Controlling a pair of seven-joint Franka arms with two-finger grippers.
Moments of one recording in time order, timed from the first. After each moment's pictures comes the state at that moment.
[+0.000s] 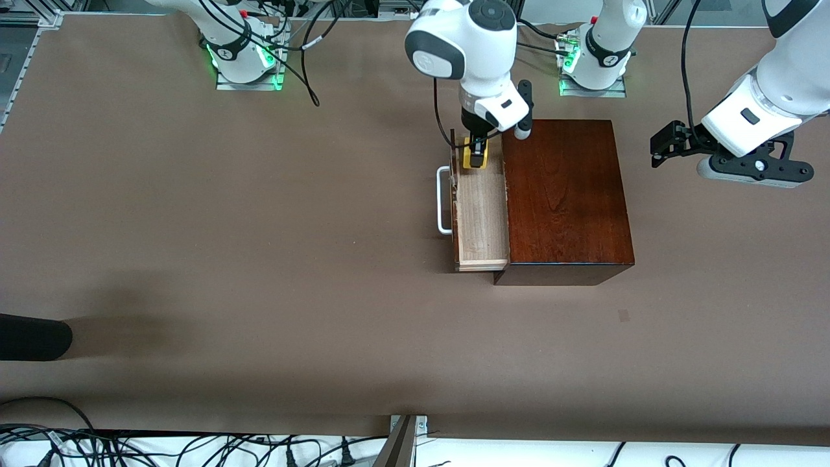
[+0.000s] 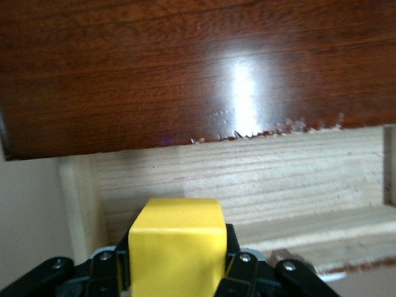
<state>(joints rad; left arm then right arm) -0.03 0.01 -0.11 -1.64 0.01 1.58 -0.02 0.81 0.78 0.35 -1.14 -0.35 1.98 -0.32</state>
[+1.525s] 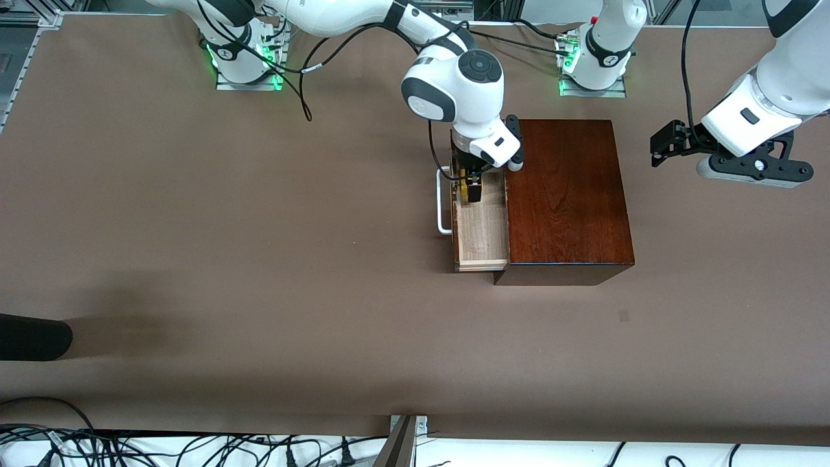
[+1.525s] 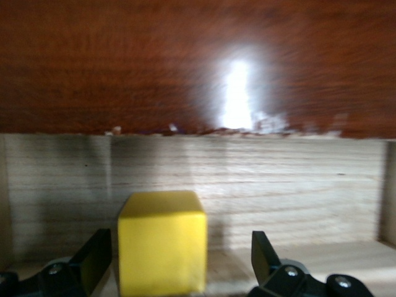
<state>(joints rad) -0.03 0.01 -0.11 -1.64 0.01 1.58 -0.02 0.80 0.85 0.29 -1.10 -0.36 2.06 -0.46</state>
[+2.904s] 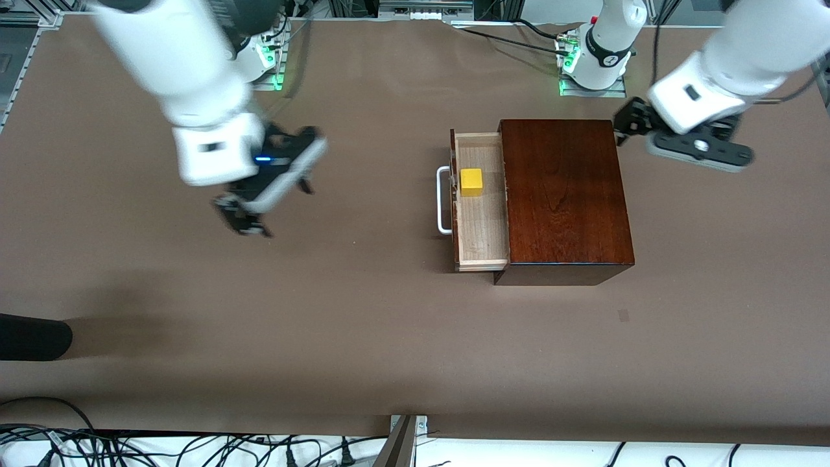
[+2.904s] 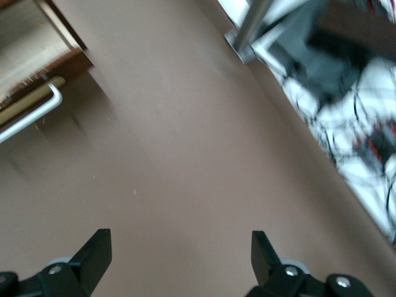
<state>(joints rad) -0.05 0.01 -0.27 -1.60 0.01 1.50 -0.02 0.26 0.28 0.20 -1.31 -0.05 1.81 -0.44</state>
